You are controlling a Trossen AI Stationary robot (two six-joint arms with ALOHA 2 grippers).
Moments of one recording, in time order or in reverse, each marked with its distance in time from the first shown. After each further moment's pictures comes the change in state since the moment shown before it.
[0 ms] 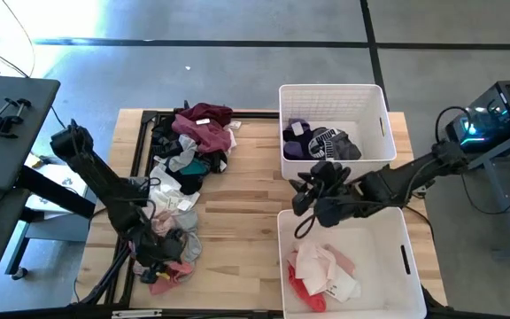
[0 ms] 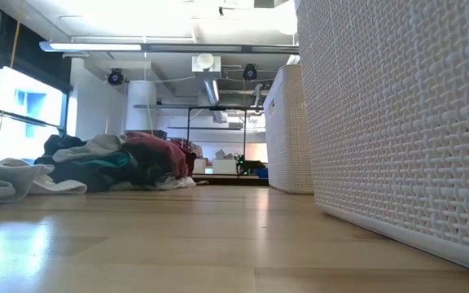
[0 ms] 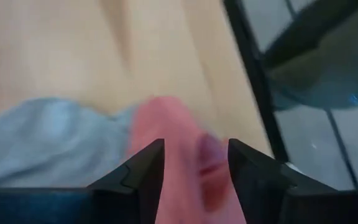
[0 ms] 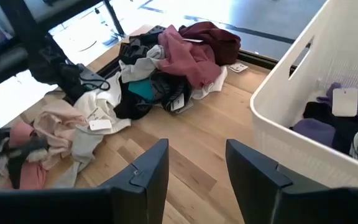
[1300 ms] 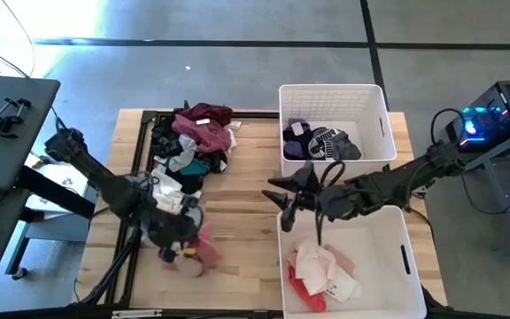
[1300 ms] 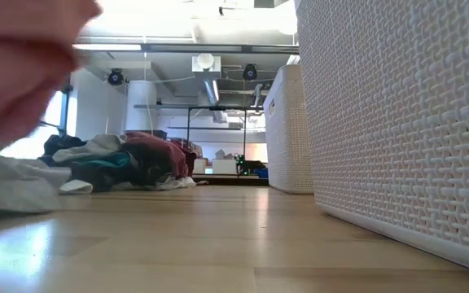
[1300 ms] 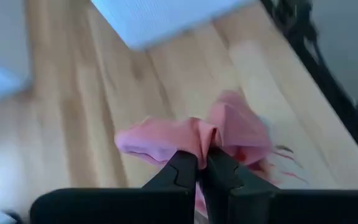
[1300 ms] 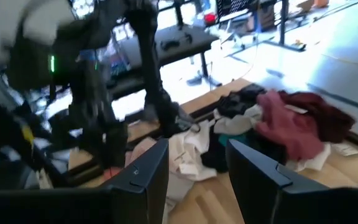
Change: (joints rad) left arm 0.280 -0.023 0.521 -0.579 -0.266 0.561; right arm -0.016 0.051 0.000 0.649 -0.158 -0.611
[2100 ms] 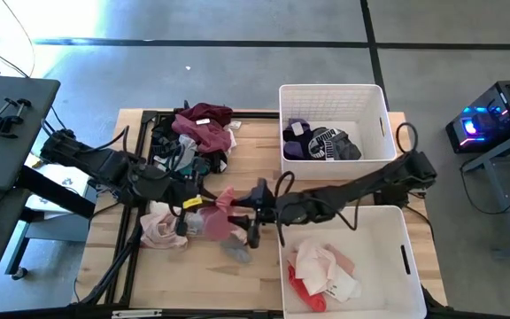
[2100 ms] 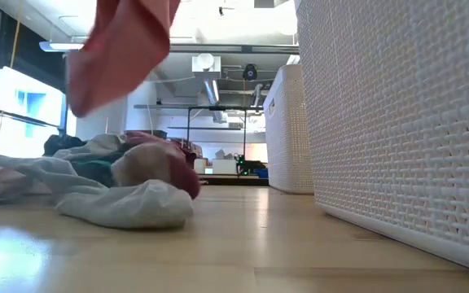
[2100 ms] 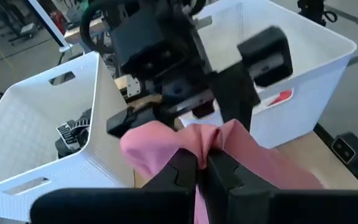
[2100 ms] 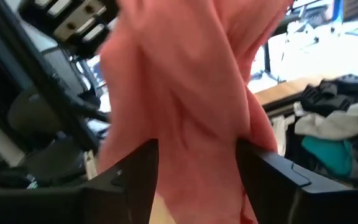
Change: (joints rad) left arm 0.218 0.001 0.314 0.133 -0.022 0.314; right arm -0.094 0.293 0.000 0.433 -0.331 -0.093
